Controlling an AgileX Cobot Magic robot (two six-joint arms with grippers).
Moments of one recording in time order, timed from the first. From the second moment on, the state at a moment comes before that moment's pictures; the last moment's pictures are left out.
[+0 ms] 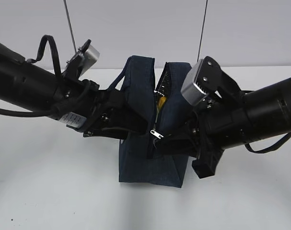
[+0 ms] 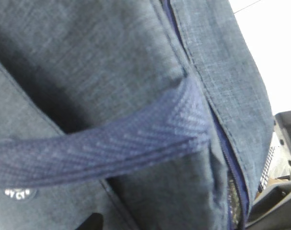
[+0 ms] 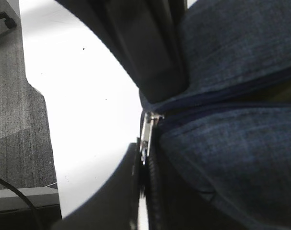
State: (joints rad) left arm -0.42 1.67 -0.98 -1.21 0.82 0.83; right arm 0.32 1.52 -0.80 1.36 0.75 -1.82
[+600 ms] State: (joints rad) left arm -0.42 1.67 -0.98 -1.12 0.81 0.83; right arm 0.32 1.49 -0.82 1.37 0.77 -1.80
